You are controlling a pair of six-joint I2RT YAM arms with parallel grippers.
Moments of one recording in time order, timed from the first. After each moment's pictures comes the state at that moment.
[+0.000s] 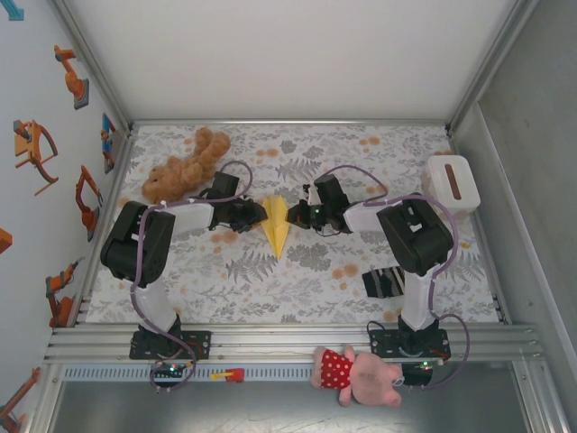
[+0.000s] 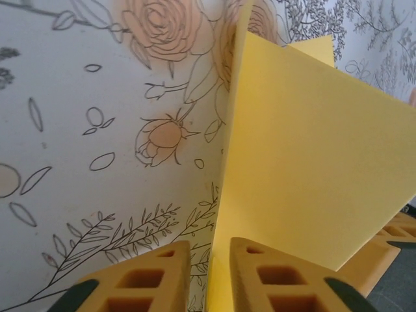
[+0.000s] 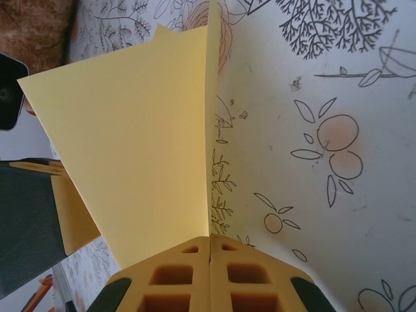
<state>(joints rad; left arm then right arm) -0.45 1.82 0.96 -0.13 0.47 -0.82 0.55 1.97 1.01 0.19 -0.59 0.80</state>
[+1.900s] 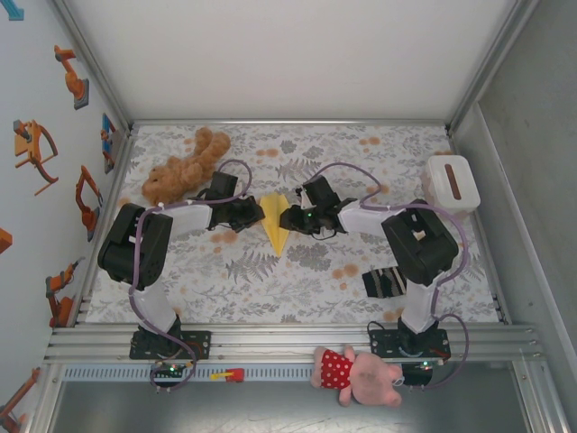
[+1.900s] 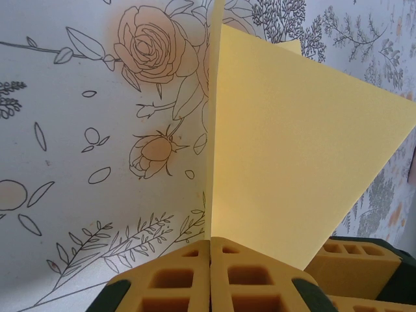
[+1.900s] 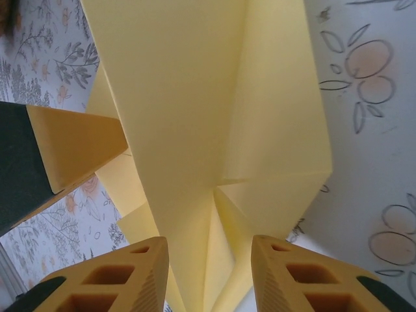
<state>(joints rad) -0.45 1.79 0.94 -0.09 0.45 -0.80 0.64 1.89 1.07 -0.07 -0.44 0.71</state>
